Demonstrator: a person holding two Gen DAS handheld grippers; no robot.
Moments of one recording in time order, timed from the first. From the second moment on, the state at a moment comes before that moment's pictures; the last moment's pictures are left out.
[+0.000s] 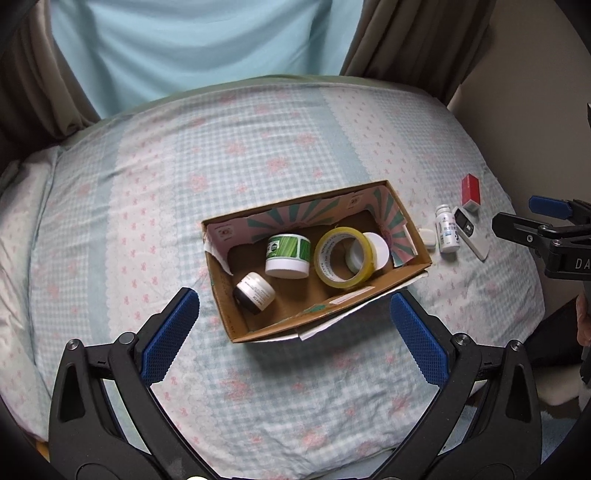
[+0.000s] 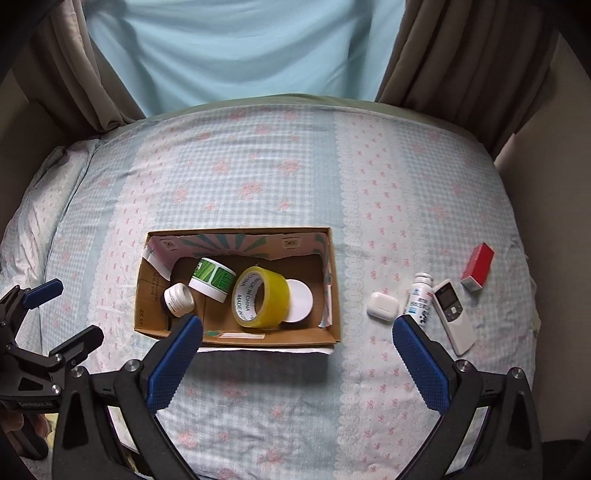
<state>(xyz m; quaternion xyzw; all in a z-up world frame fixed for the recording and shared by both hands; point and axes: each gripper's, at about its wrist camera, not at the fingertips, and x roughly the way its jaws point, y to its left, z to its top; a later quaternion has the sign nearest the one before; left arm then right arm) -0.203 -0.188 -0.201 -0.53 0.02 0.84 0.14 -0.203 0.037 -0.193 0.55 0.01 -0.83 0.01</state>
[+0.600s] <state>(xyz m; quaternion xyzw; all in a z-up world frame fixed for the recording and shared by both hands) -0.162 -0.046 -0.174 -0.53 0.01 0.84 0.16 -0.106 0.211 -0.171 0.53 -0.08 -0.84 -0.09</state>
